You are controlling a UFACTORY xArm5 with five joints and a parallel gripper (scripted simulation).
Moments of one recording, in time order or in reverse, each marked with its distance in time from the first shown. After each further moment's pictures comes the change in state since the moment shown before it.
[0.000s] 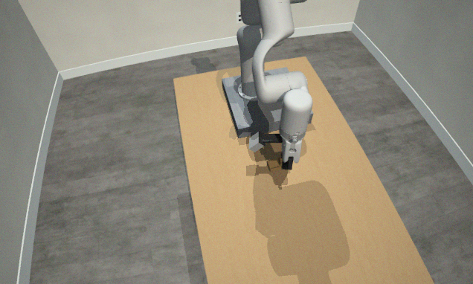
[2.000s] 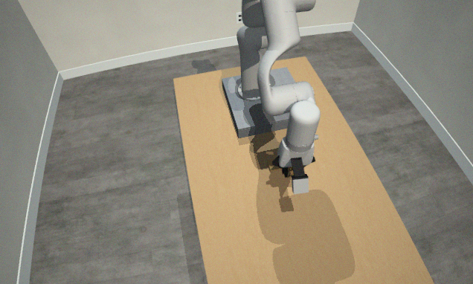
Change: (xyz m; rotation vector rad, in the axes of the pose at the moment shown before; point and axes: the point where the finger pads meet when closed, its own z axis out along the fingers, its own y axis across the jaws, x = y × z) arm -0.015 -0.034 0.007 -0.001 0.000 -1.681
